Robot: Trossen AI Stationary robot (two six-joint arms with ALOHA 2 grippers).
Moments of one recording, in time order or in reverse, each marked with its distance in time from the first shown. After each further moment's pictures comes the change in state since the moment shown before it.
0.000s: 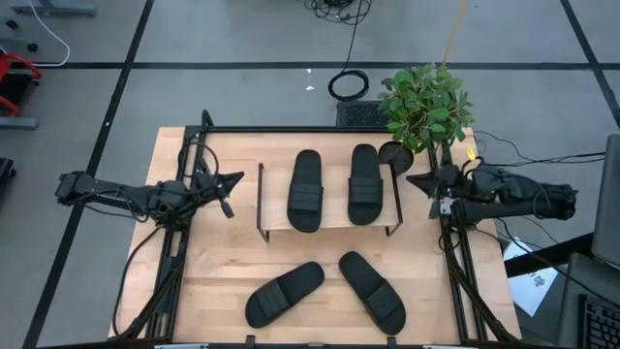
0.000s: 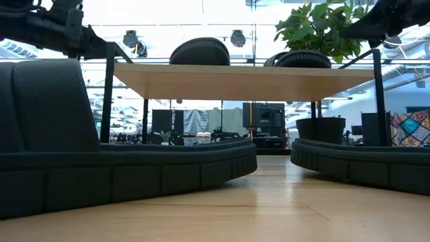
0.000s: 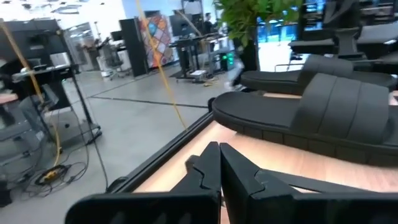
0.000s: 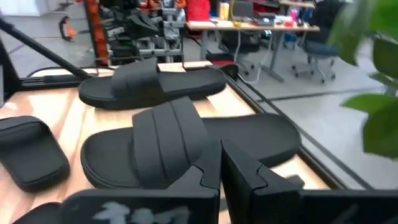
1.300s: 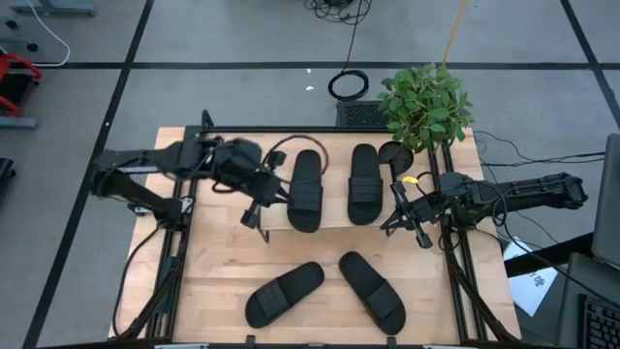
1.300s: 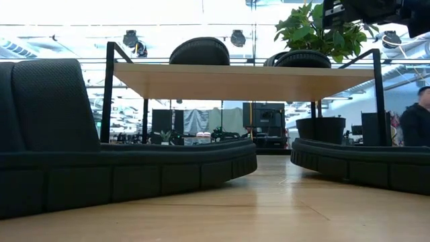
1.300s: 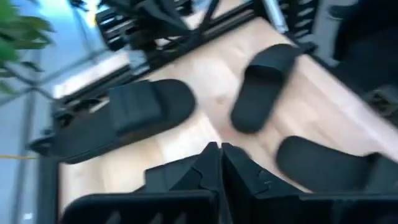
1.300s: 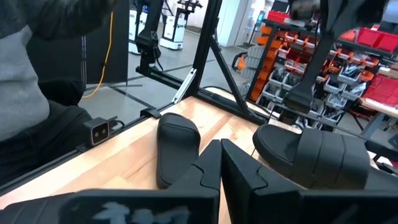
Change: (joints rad) left arm 0.130 0.944 1.318 -0.965 0.848 0.342; right arm 0.000 0.394 -0.133 0.662 -0.744 -0.317
